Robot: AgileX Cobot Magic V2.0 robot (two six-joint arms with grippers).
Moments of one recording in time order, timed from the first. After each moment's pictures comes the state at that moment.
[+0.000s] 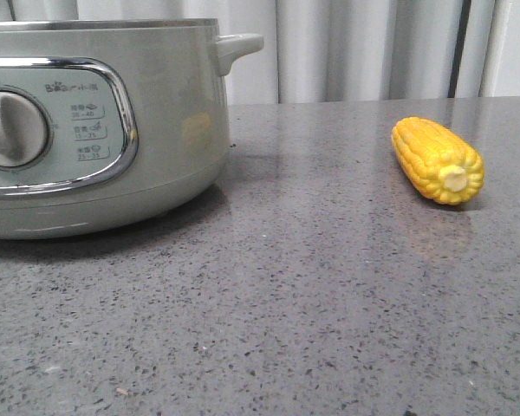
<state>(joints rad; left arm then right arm) 0.28 1.04 -0.95 0.09 0.16 -0.16 0.00 0.36 -0.54 0.07 0.52 0.03</state>
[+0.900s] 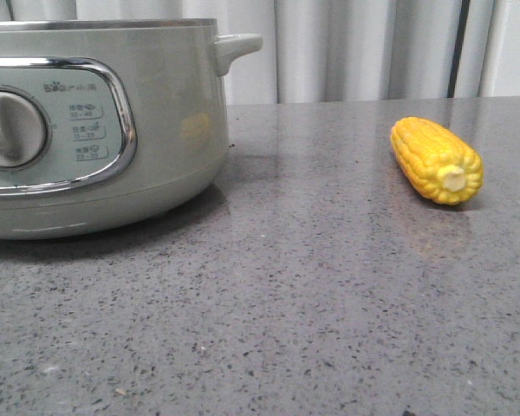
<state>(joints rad) 0.38 1.12 -0.46 0.09 -0.24 -0.16 0.00 0.36 -0.54 0.09 0.52 0.03</state>
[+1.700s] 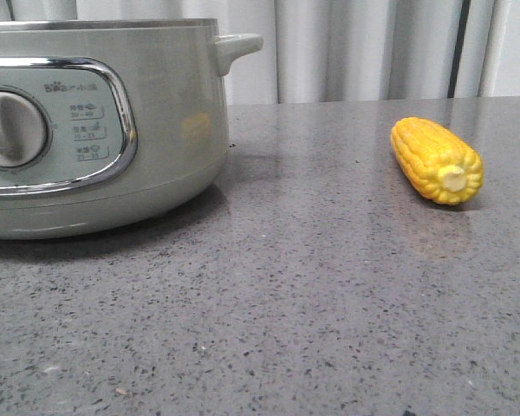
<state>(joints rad) 0.27 1.17 -0.45 0.03 -0.34 -0.16 0.00 0.36 -0.55 0.17 0.54 0.03</state>
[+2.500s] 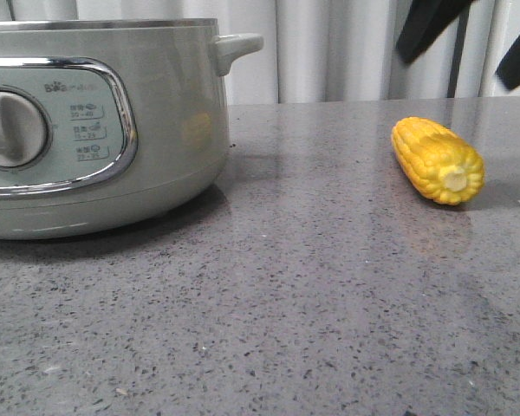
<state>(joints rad) -0.06 0.32 -0.45 -0.08 -0.23 -0.16 0.16 1.38 -1.14 0.32 0.78 -0.15</state>
